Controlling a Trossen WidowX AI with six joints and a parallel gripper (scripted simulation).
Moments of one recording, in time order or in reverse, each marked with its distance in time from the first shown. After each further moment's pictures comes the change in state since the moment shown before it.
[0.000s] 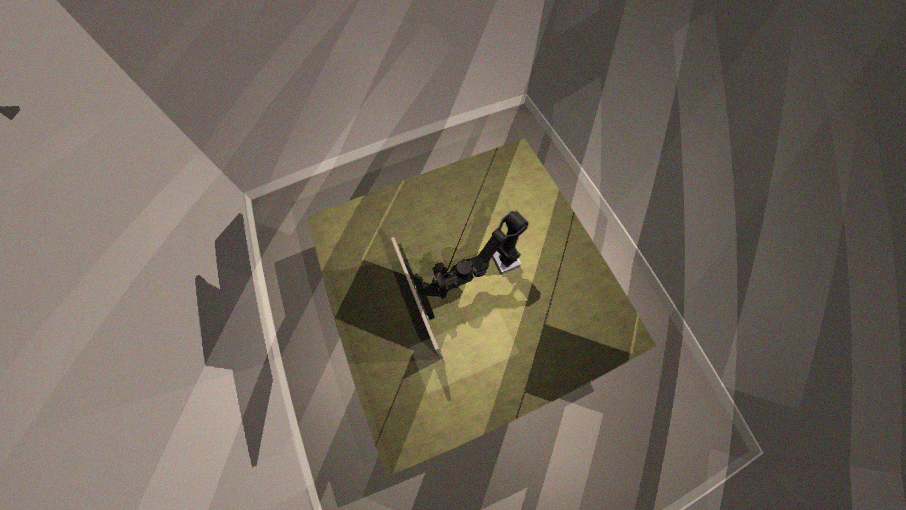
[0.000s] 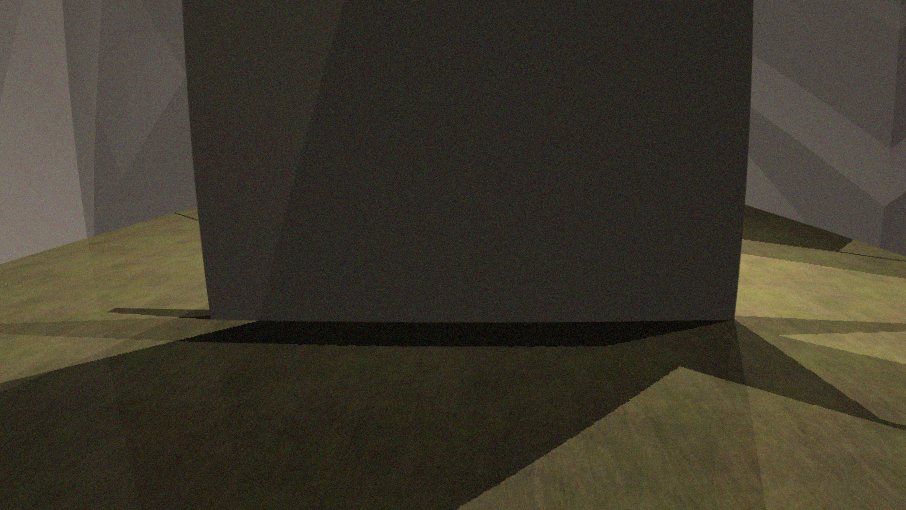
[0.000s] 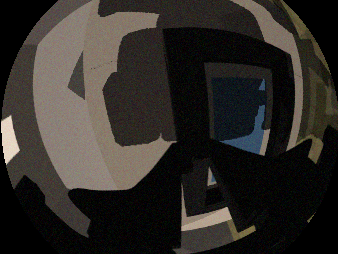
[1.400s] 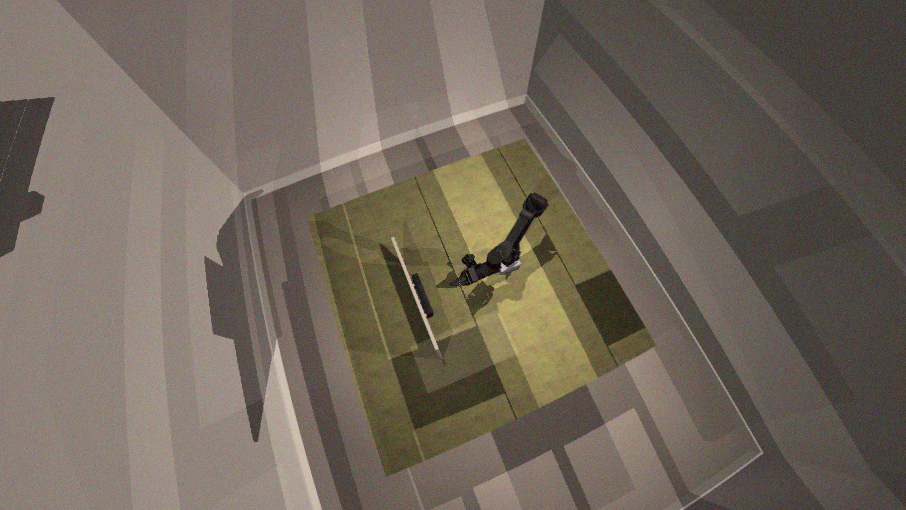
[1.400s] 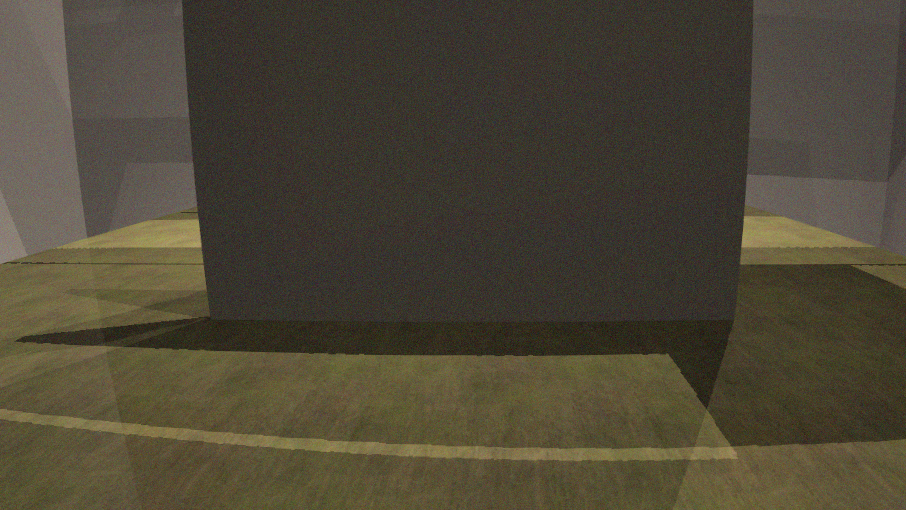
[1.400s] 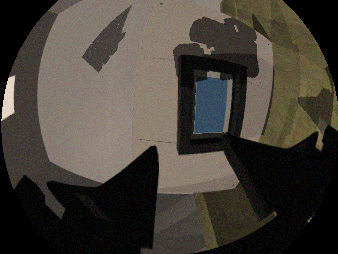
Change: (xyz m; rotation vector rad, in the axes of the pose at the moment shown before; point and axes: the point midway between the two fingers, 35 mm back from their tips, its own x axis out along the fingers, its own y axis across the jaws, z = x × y) arm -0.119 0.013 -0.013 -0.239 0.007 -0.017
